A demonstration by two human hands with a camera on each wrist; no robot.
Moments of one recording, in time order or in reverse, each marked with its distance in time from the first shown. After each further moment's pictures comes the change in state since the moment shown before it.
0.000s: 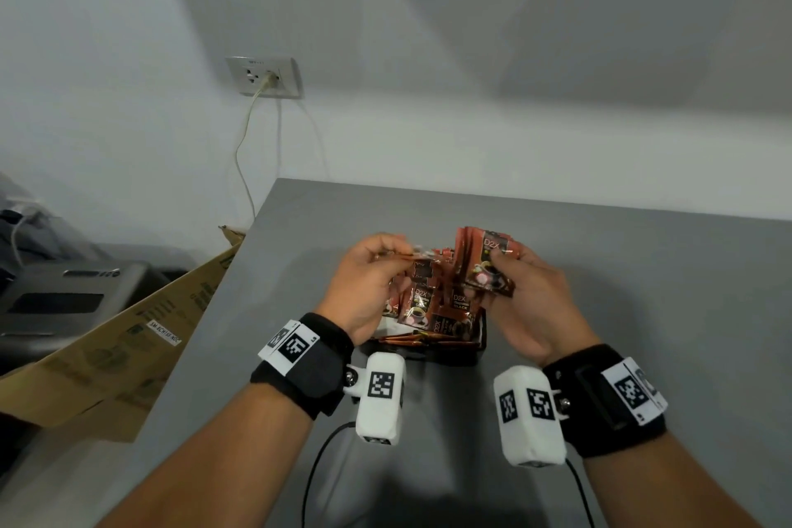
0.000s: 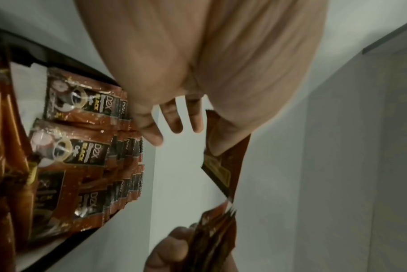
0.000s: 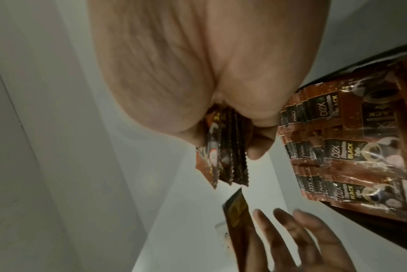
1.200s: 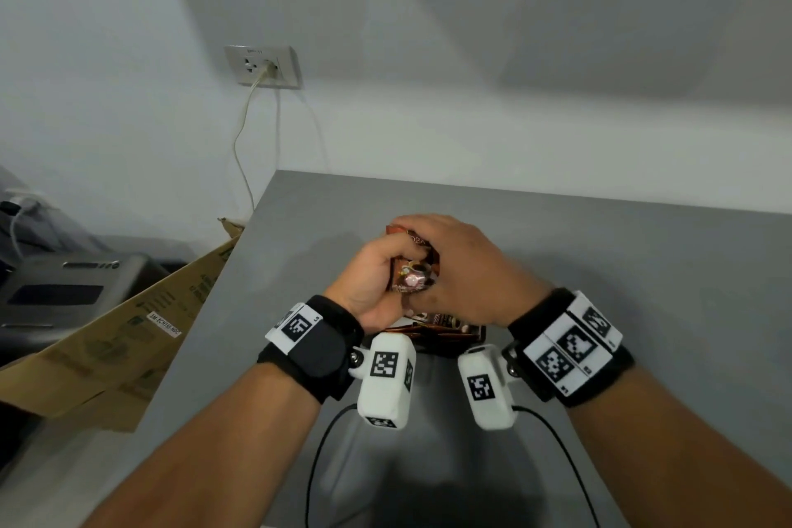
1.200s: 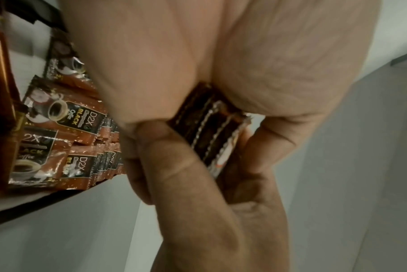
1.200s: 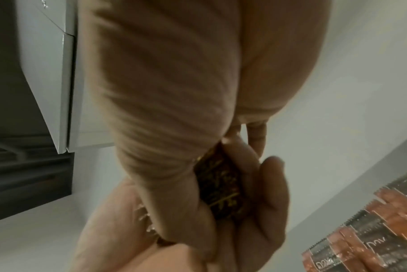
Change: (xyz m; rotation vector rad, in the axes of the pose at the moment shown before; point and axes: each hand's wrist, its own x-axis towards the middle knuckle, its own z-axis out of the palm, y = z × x) left_hand -0.004 0.009 0.016 -0.231 -0.217 -0.216; right_hand 0.002 -0.010 0.050 -1.436 -0.508 -0.614
